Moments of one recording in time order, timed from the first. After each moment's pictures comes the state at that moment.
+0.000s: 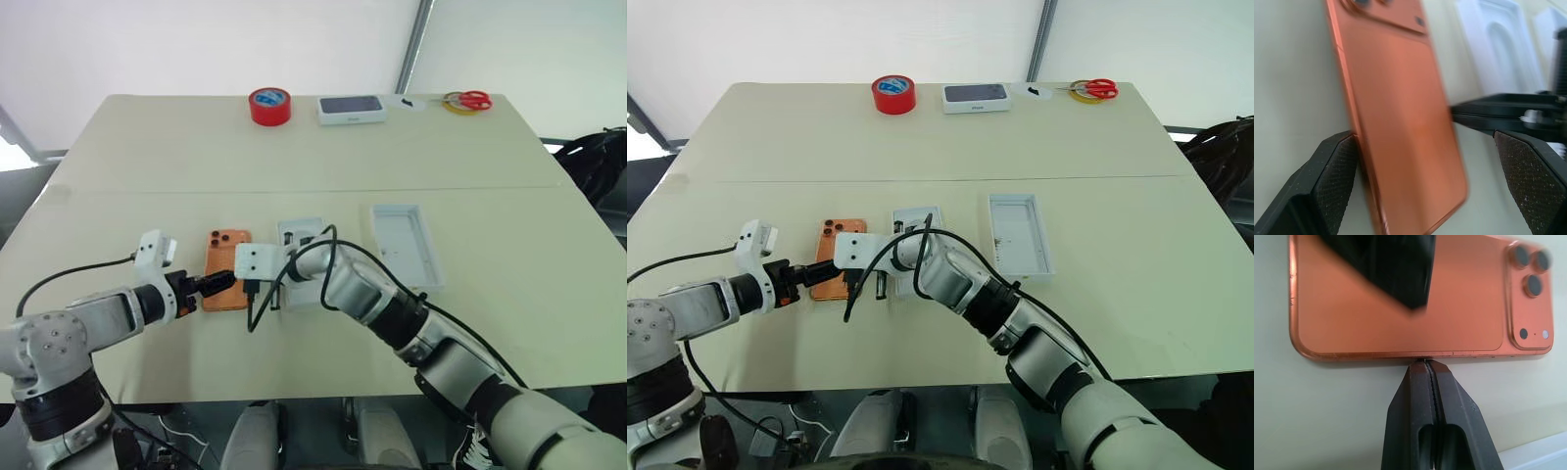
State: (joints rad) left arm -0.31 0.41 0.57 -0.34 -0.99 1.61 -0.18; right arm -0.86 -0.08 0.70 0.24 -0.32 0.54 0.85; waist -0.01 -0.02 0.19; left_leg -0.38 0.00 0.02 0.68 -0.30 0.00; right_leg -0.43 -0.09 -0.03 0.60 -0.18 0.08
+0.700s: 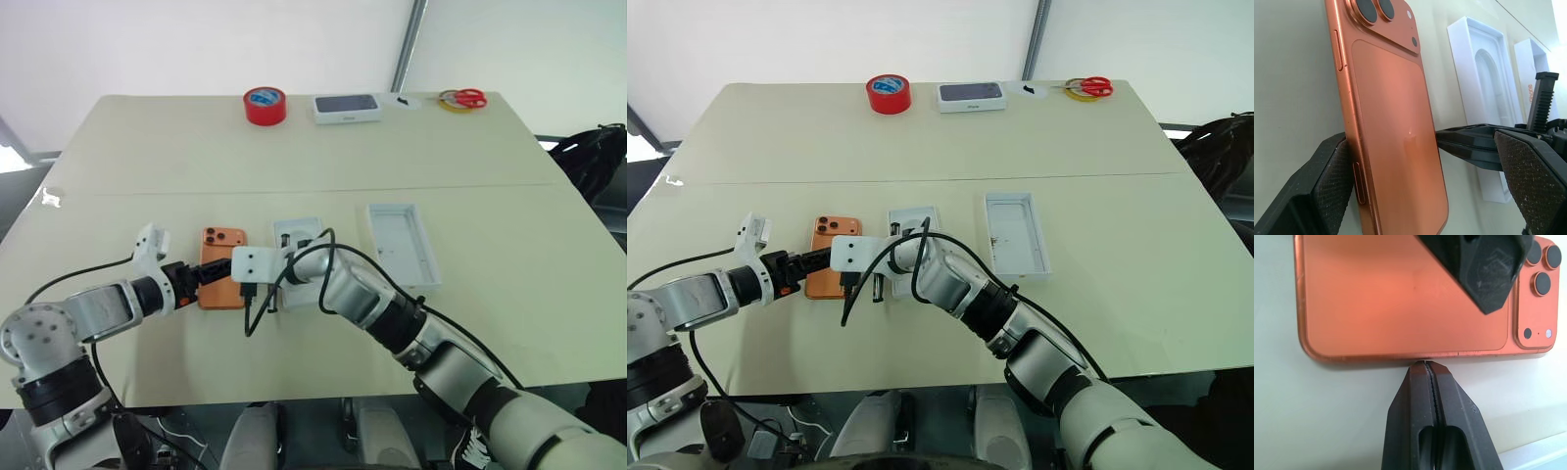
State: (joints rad) left arm -0.36 0.43 0.67 -0.17 -1.17 1.61 0.01; right arm -0.84 -0.07 0.70 0.24 -0.33 0.52 0.84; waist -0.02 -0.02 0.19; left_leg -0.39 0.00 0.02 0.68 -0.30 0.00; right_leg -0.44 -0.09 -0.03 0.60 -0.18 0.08
